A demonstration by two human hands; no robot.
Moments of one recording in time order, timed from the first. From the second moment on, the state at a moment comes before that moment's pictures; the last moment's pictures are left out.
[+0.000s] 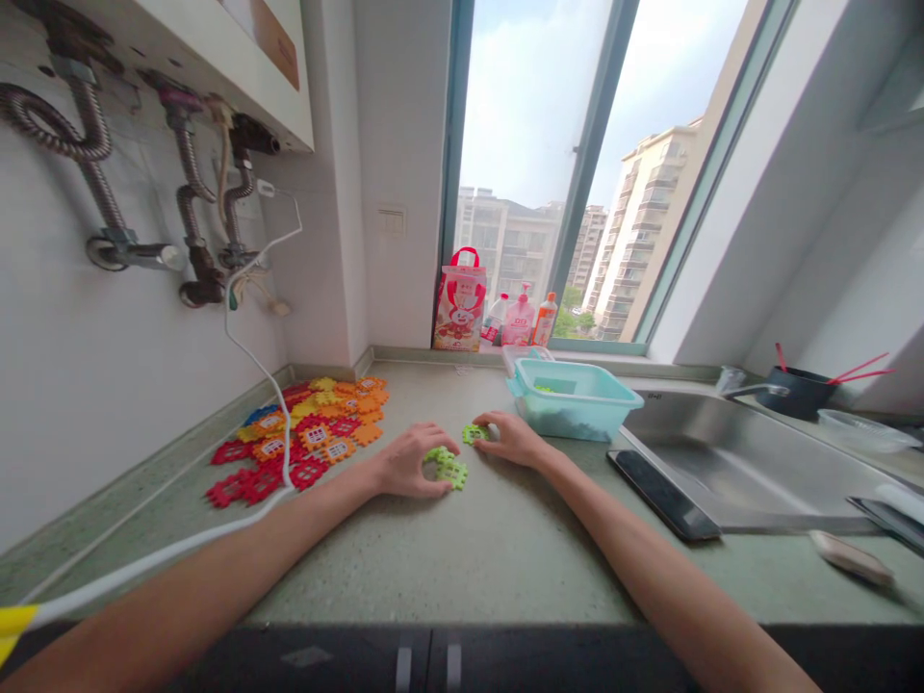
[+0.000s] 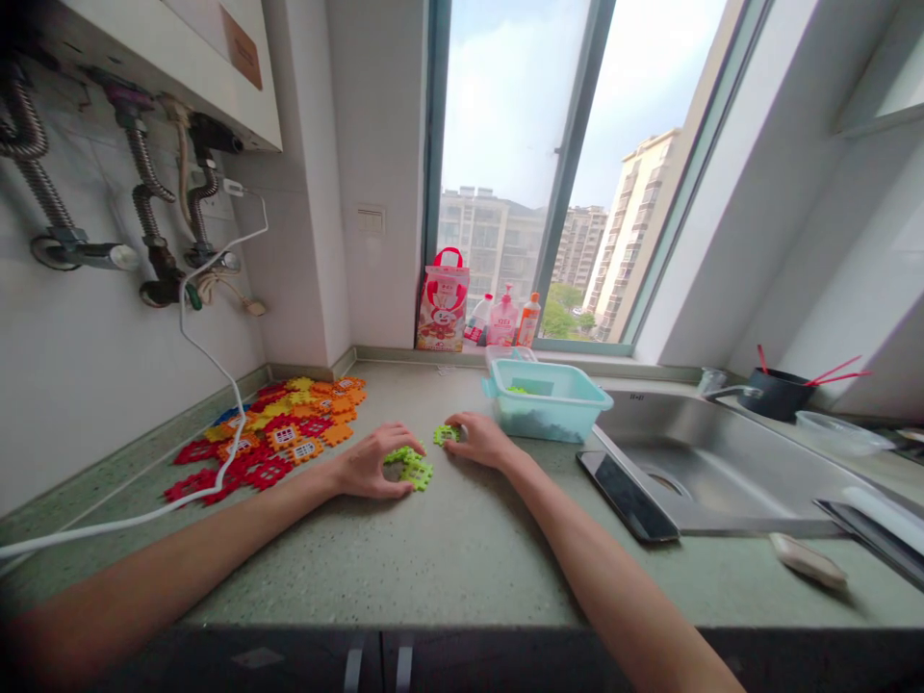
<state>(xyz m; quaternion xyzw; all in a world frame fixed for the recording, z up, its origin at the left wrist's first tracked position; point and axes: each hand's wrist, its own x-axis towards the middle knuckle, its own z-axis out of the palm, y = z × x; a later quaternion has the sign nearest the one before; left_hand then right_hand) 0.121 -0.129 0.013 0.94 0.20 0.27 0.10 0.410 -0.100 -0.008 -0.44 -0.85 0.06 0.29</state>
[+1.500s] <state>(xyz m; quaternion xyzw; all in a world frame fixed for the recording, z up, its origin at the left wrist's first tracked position) 0.104 -0.095 0.017 0.82 0.48 0.22 0.20 0.400 -0.145 0.070 -0.37 -0.88 -0.17 0.25</state>
